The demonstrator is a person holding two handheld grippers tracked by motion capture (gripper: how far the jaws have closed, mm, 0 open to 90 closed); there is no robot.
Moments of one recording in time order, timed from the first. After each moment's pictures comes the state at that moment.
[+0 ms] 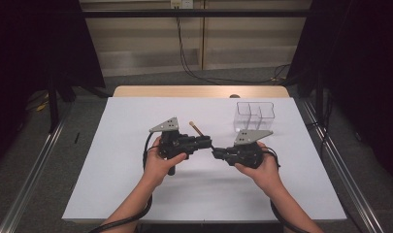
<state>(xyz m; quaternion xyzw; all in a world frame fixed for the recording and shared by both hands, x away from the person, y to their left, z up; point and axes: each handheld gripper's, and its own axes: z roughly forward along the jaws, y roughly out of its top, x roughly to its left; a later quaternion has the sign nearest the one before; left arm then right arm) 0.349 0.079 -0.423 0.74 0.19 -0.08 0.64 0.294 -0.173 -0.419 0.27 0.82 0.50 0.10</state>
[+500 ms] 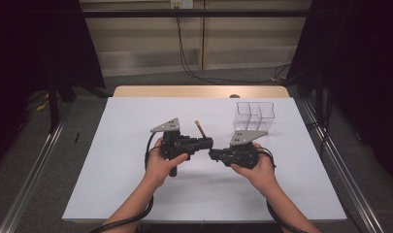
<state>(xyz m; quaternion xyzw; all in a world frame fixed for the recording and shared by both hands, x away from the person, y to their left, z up) 0.348 0.076 -0.427 0.73 0.20 -0.10 0.65 0.296 -0.164 -0.423 0.27 0.82 0.49 0.10</state>
